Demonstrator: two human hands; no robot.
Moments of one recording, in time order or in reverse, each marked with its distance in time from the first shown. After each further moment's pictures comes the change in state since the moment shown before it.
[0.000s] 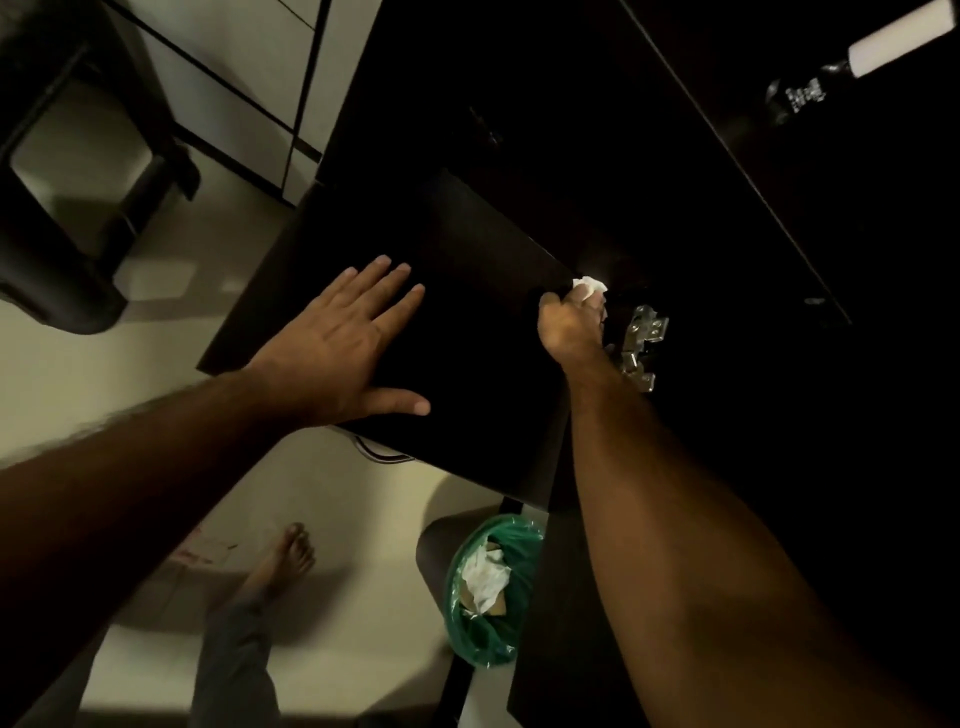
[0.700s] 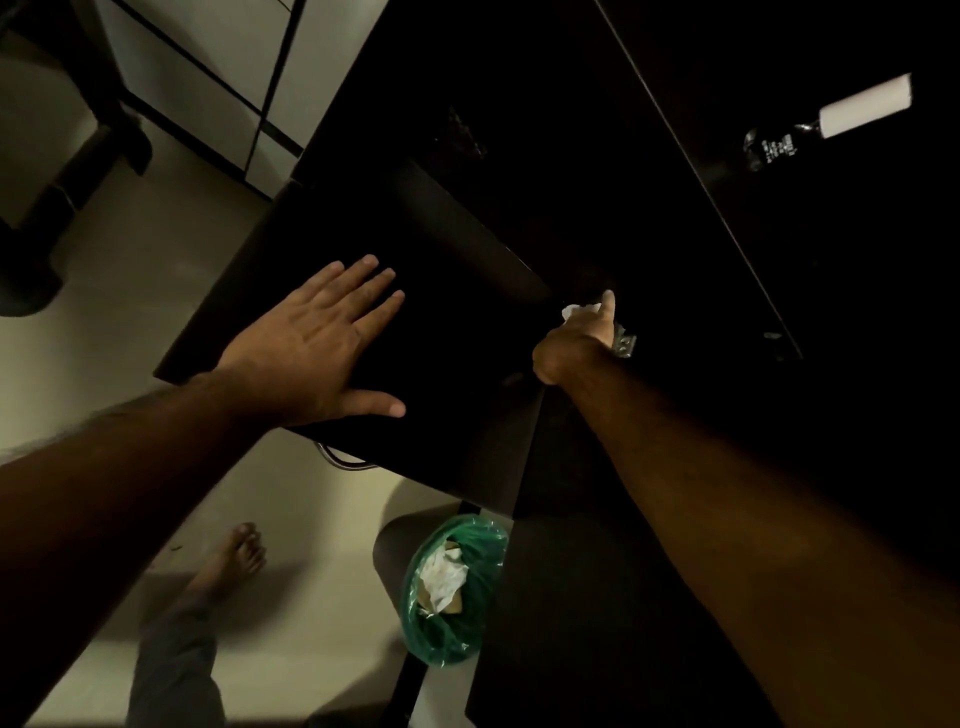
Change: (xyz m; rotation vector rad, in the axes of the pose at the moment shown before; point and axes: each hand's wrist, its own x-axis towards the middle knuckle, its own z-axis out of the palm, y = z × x) left_hand 0.014 -0.011 0.011 0.104 0.058 0.045; right_hand -0.011 -0.005 -0.036 -1.468 -0.207 -0.072
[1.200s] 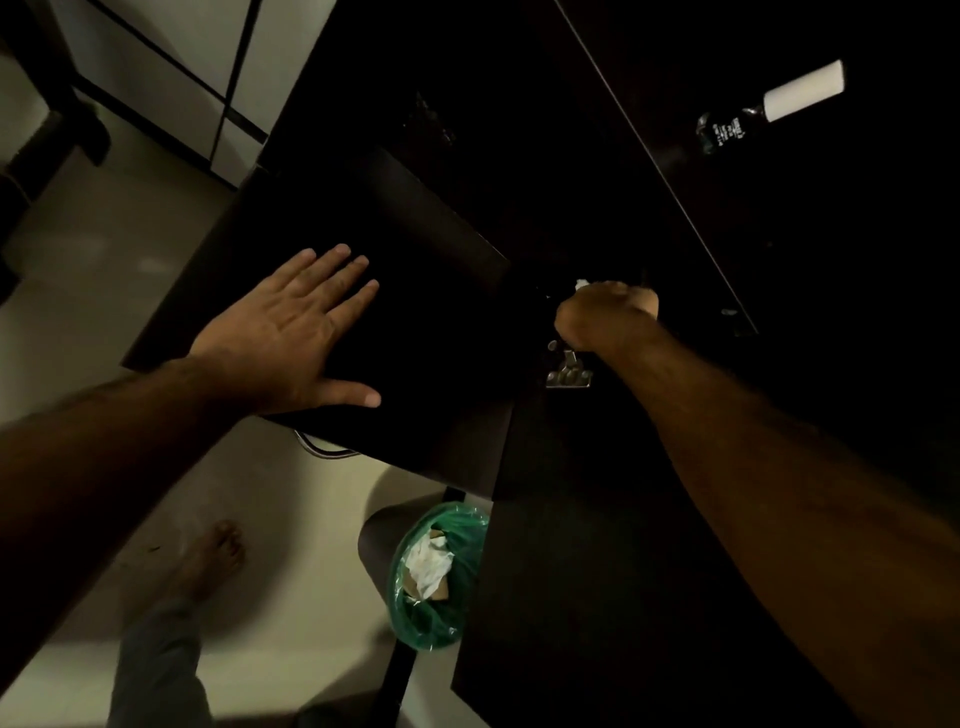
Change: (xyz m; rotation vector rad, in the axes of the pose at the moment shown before) left_hand -0.001 0.002 -0.001 0.056 -0.004 0.008; right_hand -0.045 0.061 -0.013 0.325 0.069 0.147
